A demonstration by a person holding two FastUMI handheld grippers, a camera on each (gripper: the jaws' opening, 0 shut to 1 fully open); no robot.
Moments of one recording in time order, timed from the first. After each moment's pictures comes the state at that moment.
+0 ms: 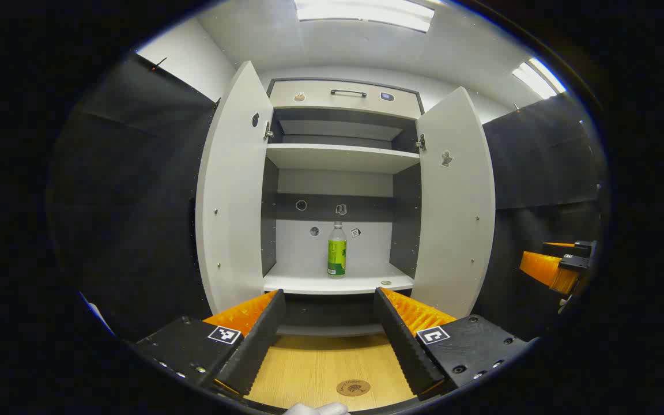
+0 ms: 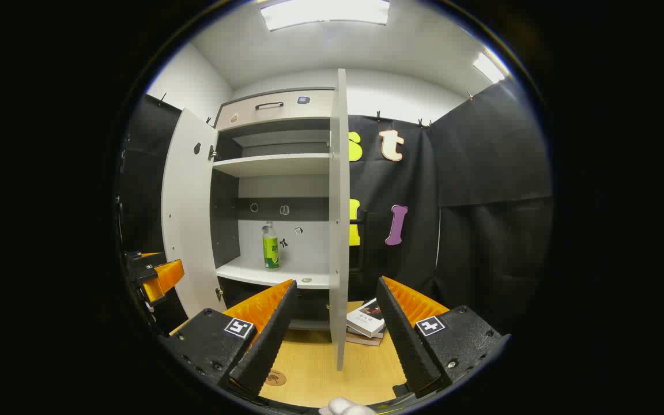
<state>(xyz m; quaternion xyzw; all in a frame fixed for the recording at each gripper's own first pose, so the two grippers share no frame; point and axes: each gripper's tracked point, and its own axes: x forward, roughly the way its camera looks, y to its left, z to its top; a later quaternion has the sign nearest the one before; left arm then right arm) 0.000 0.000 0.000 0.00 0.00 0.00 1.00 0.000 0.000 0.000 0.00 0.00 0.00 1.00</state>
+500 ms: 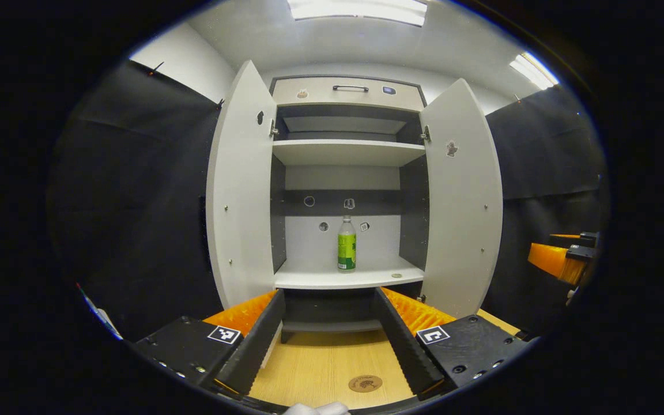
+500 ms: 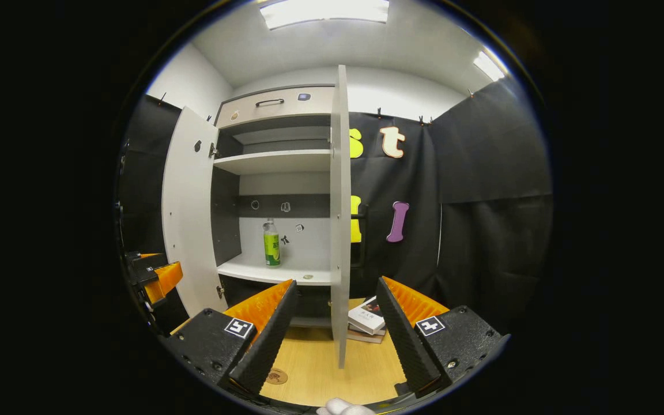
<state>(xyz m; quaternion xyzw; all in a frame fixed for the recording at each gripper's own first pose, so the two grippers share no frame) -0.009 0.014 -0.008 0.02 0.01 0.03 1.00 0.001 0.002 -0.012 0.01 0.01 0.01 1.00</state>
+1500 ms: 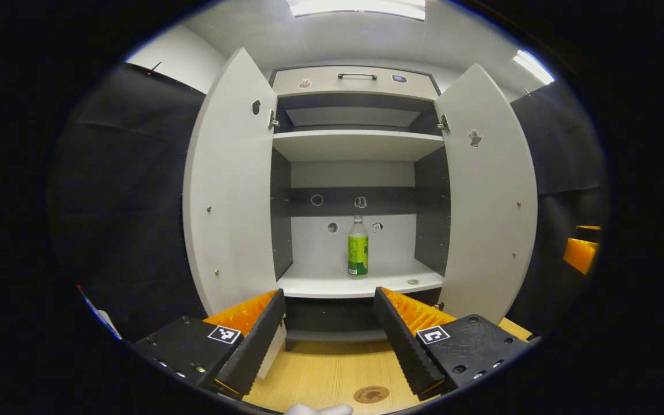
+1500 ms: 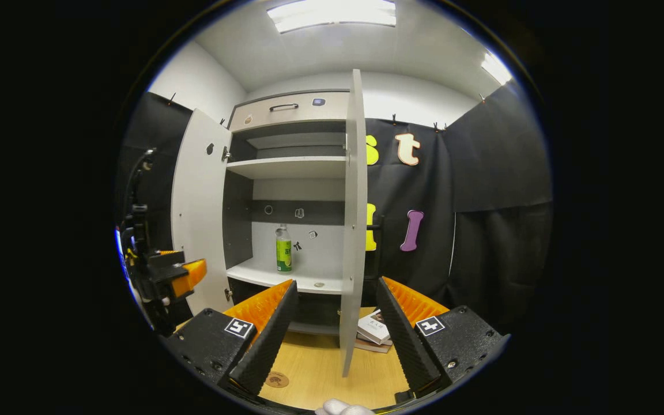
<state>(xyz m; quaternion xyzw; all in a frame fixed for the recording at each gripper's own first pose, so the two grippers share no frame) 0.077 0.020 -0.008 0.02 0.01 0.05 1.00 0.019 0.009 0.002 -0.01 -0.01 0.05 1.00</state>
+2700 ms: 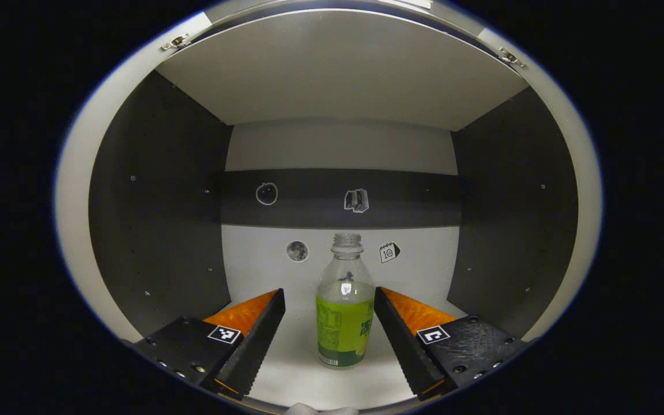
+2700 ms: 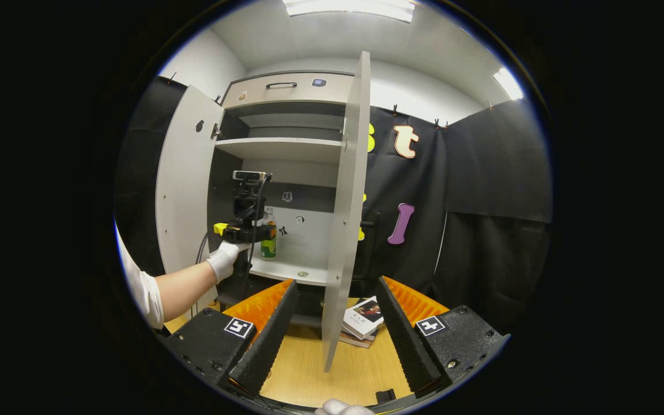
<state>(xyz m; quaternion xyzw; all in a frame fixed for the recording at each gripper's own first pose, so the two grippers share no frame) 0.437 0.014 -0.021 0.02 -0.02 0.04 1.00 0.039 0.004 0.005 -0.05 0.03 0.01 1.00</state>
